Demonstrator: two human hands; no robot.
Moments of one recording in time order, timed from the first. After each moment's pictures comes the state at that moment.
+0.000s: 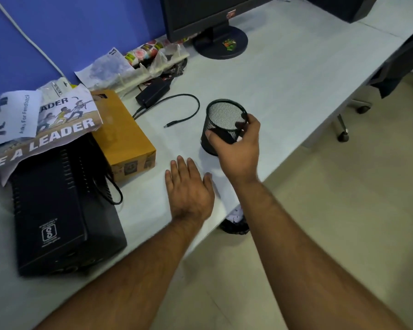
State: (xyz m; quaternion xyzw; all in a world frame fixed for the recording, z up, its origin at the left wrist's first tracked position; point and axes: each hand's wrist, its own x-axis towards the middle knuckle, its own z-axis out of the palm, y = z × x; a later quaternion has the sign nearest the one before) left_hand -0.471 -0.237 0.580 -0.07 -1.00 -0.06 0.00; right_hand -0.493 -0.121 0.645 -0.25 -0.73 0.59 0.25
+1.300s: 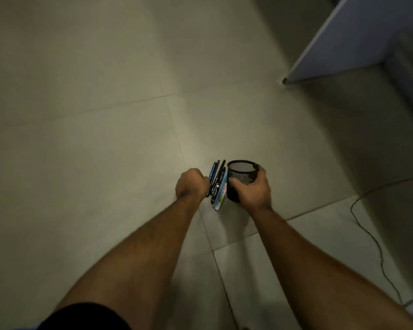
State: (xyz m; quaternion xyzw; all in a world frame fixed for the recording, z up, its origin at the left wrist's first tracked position) left_hand 0.201 0.053 -0.008 -0.46 -0.79 -0.08 -0.41; right_hand 0.358 0.034 0.017 -0.80 -0.43 0.34 0.25
